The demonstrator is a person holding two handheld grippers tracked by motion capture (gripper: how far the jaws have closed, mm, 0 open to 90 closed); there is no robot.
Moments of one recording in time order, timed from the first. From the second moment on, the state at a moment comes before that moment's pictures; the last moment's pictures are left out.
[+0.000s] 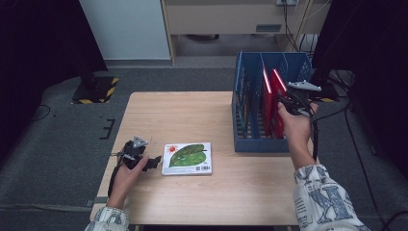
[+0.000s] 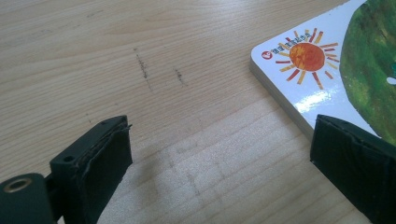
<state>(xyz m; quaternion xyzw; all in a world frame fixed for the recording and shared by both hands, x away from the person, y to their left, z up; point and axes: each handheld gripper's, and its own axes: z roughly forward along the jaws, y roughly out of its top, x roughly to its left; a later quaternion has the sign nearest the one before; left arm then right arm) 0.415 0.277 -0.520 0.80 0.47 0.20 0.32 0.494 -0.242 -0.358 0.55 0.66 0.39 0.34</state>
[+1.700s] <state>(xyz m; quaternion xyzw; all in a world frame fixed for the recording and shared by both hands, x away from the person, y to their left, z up) 0.415 0.275 -0.520 0.80 0.47 0.20 0.32 0.515 -0.237 -0.346 0.55 0.64 0.39 0.37</state>
